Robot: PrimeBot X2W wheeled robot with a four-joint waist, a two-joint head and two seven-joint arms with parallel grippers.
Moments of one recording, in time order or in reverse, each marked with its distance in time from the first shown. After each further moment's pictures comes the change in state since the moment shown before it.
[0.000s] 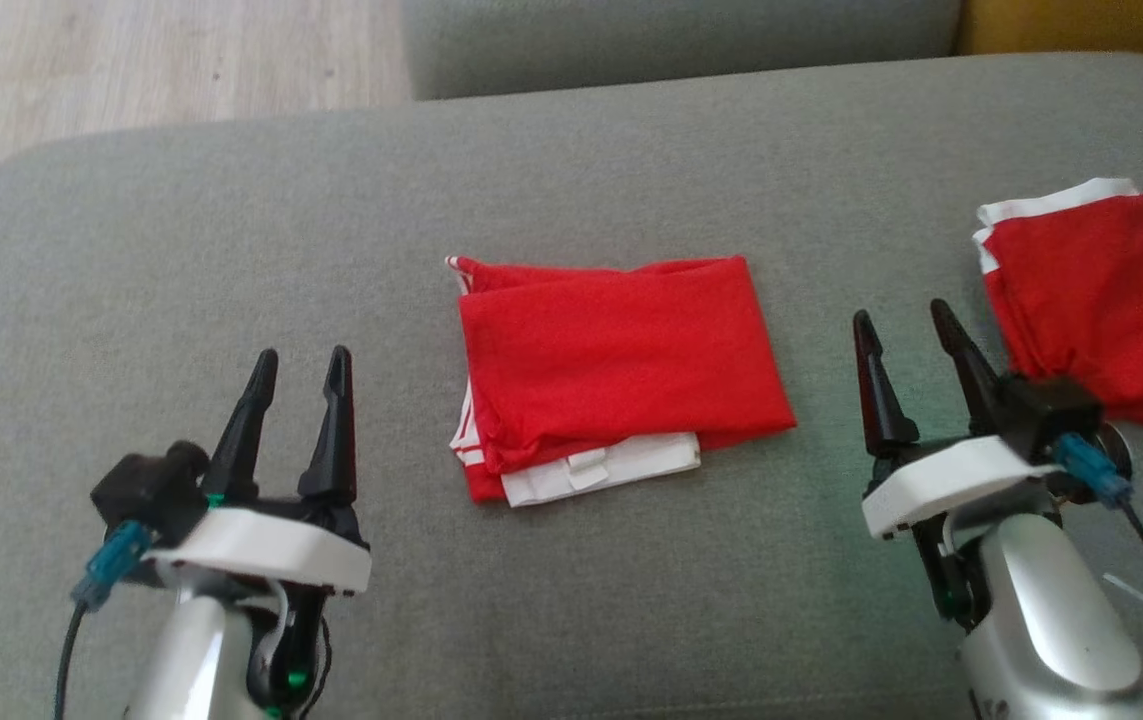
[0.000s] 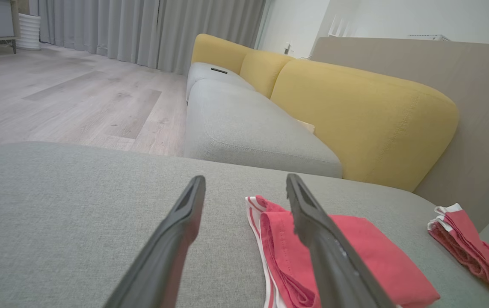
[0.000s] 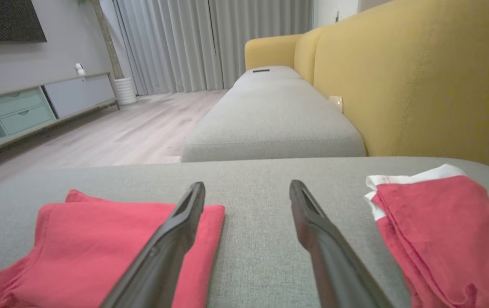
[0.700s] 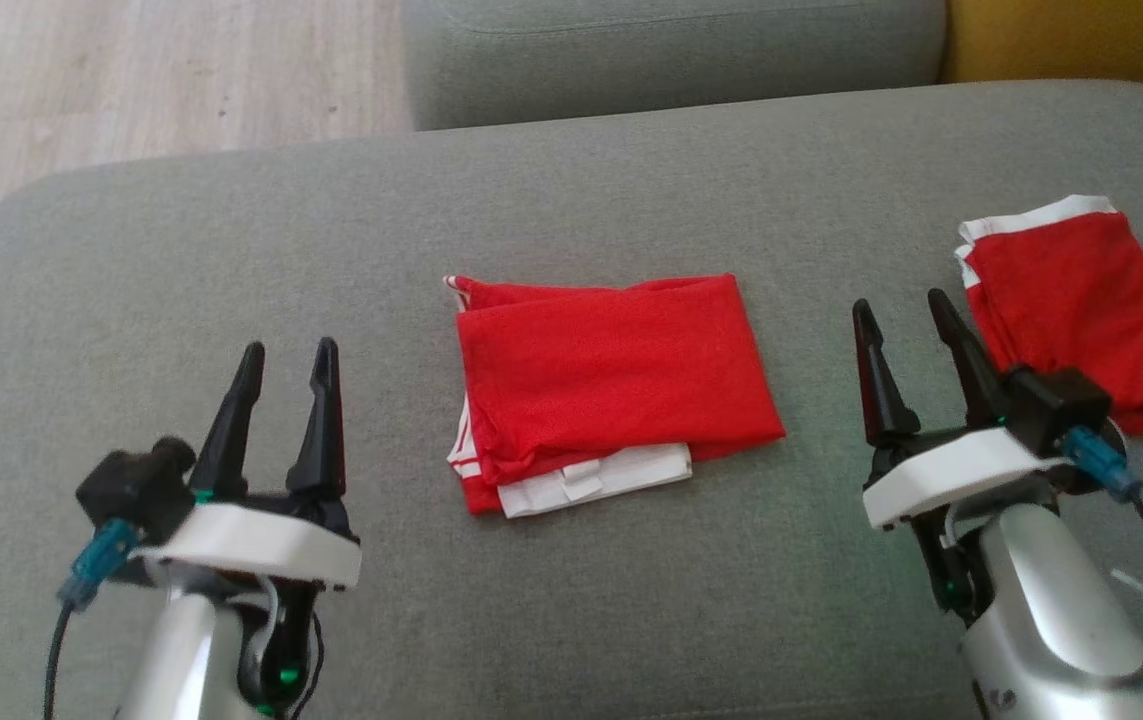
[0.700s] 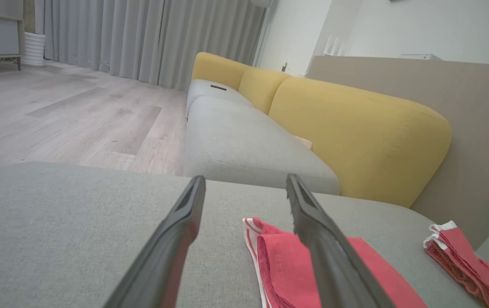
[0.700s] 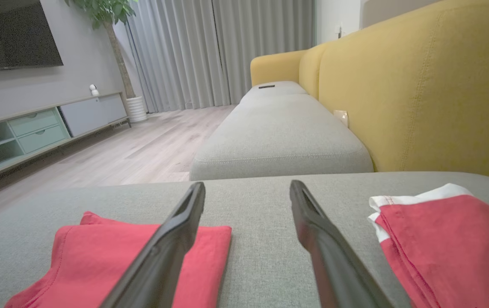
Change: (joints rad) left arm -0.017 0.000 0.013 -0.002 -0.012 0.003 0.000; right arm -0.046 -0.048 0.071 0.061 0.104 0.000 -0.037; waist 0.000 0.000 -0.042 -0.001
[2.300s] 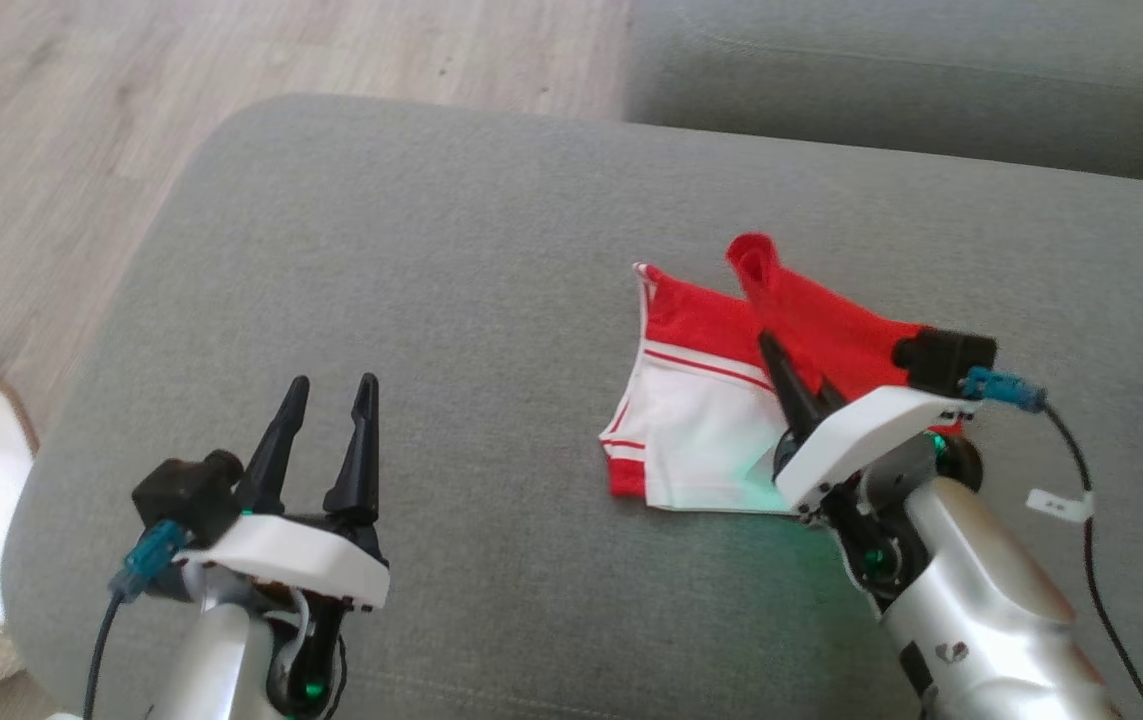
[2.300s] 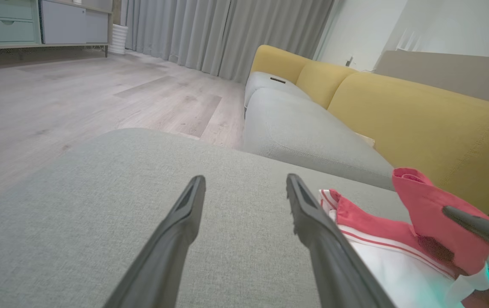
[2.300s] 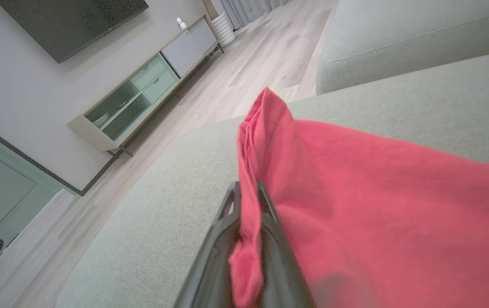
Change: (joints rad) left arm -0.009 0.001 -0.050 0.113 0.001 -0.011 0.000; right arm -0.114 0.046 0.186 0.136 0.450 0.000 0.282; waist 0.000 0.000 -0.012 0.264
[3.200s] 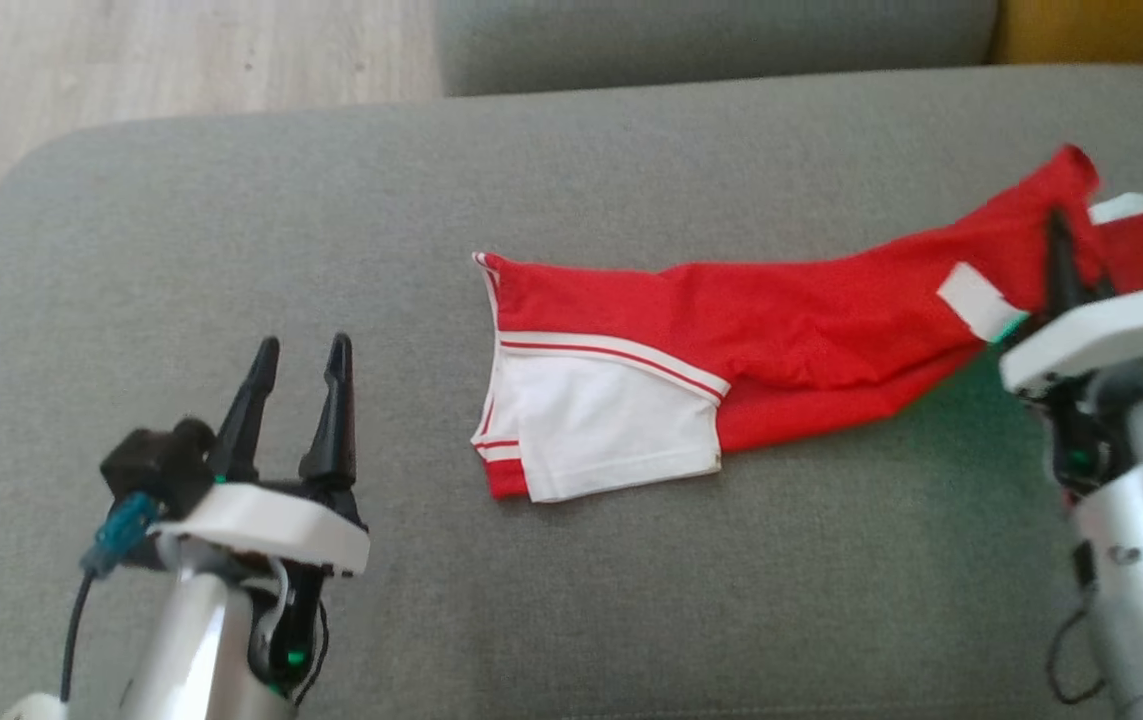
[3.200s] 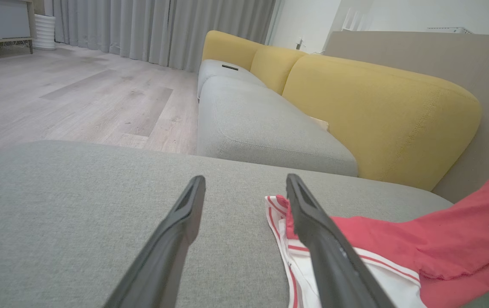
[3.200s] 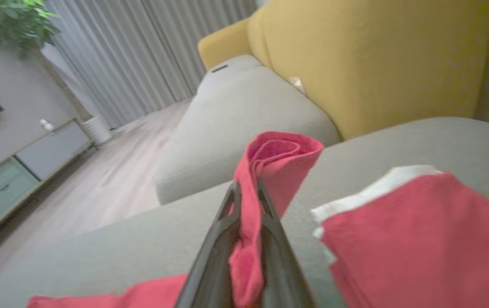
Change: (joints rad) left arm -0.044 -0.001 0.041 -0.012 0.024 0.000 0.000; right arm -0.114 -0.145 -0.337 0.081 -0.172 0.000 -0.099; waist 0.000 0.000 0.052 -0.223
